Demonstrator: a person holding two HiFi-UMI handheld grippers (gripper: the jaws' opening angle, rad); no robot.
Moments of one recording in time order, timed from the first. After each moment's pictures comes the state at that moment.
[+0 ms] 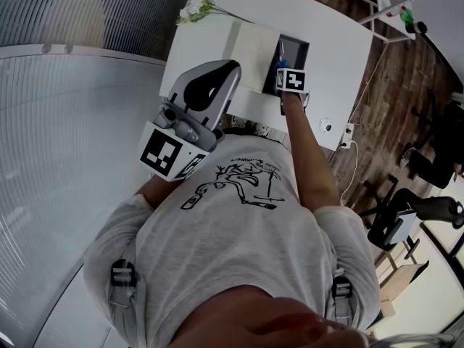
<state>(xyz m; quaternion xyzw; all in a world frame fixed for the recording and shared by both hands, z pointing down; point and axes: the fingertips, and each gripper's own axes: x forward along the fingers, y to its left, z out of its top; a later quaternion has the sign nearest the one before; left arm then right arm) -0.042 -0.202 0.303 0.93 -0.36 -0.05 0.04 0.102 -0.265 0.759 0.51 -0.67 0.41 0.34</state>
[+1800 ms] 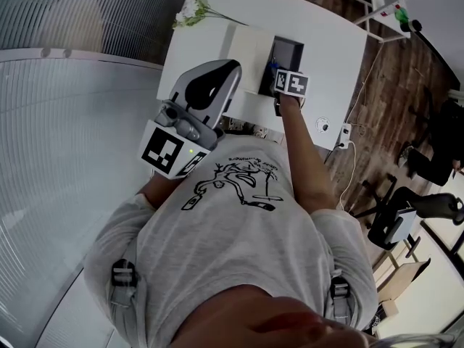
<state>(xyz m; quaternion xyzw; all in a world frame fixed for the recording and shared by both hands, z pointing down) -0.032 -0.202 0.301 0.93 -0.35 -0.06 0.04 0.094 -0.271 0.731 0.52 -0.69 0.44 0.24</state>
